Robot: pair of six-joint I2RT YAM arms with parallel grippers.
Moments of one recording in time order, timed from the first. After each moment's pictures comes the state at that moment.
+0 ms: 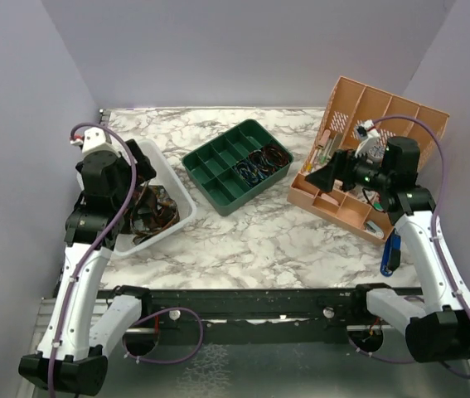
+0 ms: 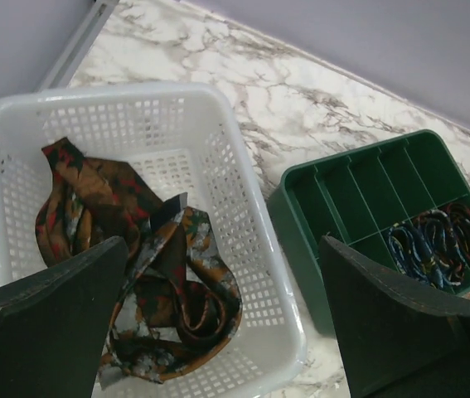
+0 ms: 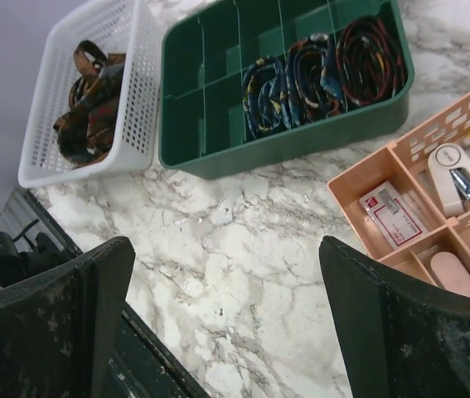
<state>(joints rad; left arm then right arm) -0.12 0.86 1.08 -0.54 -0.25 -0.38 0.04 1.02 1.02 -0.42 -0.71 0.21</state>
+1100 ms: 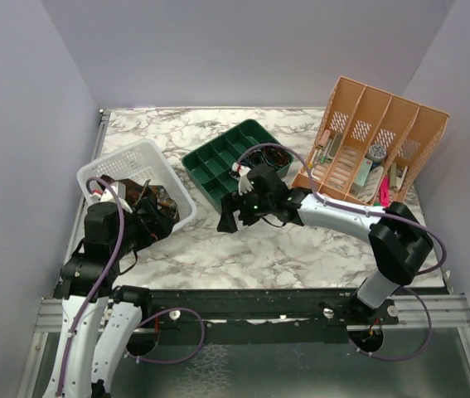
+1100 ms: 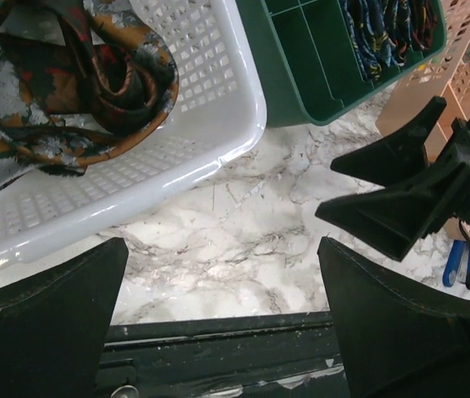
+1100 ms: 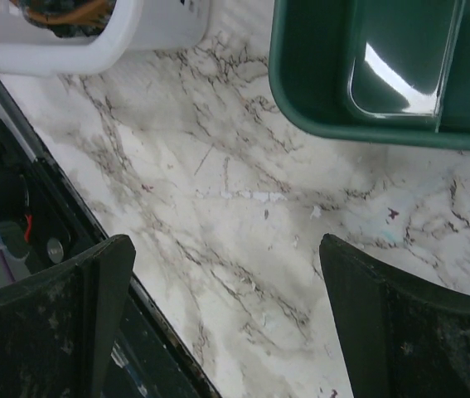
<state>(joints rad) -0.13 0.52 0.83 -0.91 0.16 -0.60 0.83 1.63 1.06 -0.16 -0.32 0.37</state>
